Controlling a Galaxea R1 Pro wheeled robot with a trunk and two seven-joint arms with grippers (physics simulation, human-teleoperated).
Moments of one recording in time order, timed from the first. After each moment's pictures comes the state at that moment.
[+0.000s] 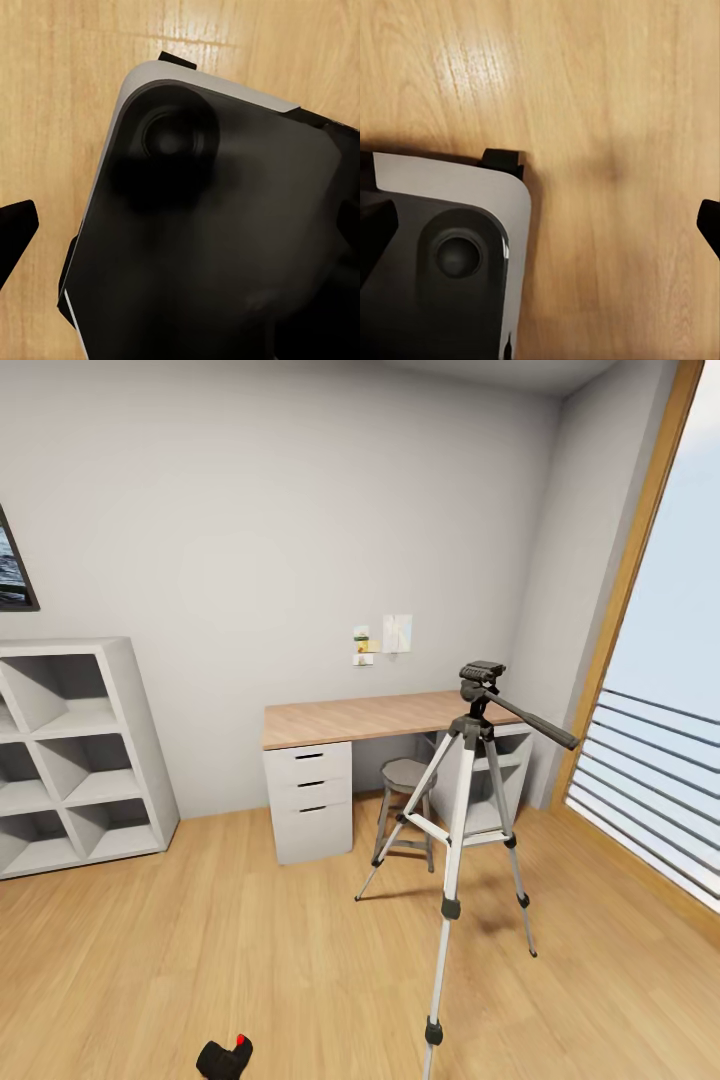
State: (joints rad) left arm 0.00 0.00 0.01 -0.07 0.35 -0.08 0.00; right arm -0.22 -0.14 0.10 0.03 0.01 -0.06 0.14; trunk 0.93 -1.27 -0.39
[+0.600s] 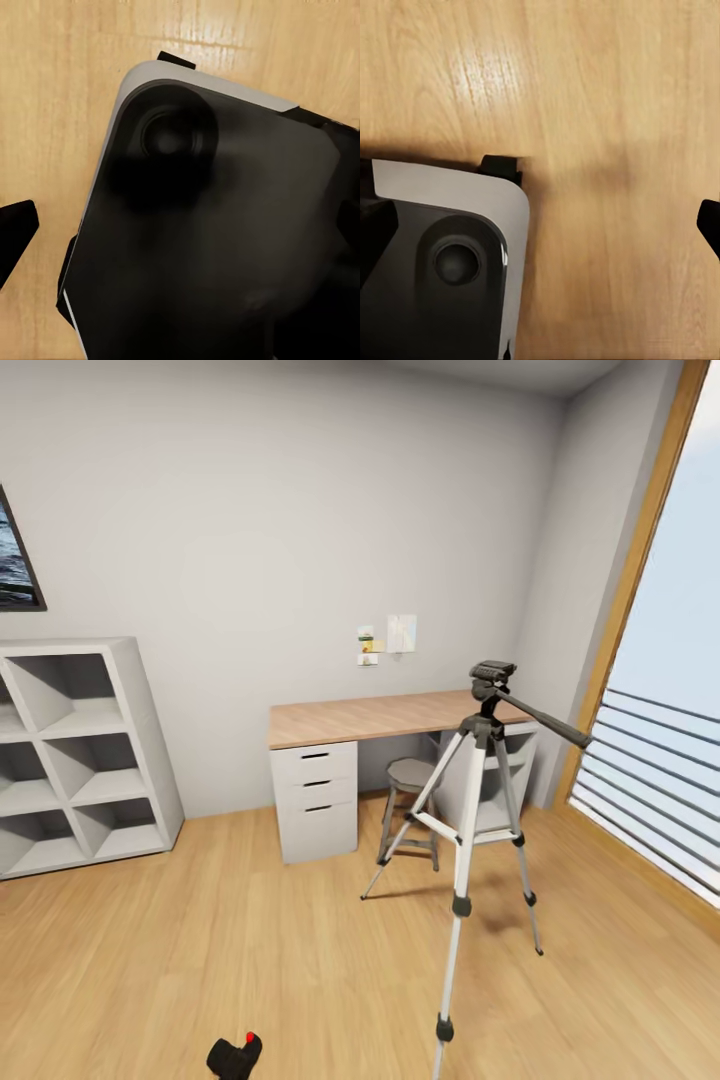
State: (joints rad) left arm 0.00 0.00 0.01 -0.07 0.35 -0.08 0.00; right arm -0.21 -0.14 0.10 0.03 0.01 -0.08 0.13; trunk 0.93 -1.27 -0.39
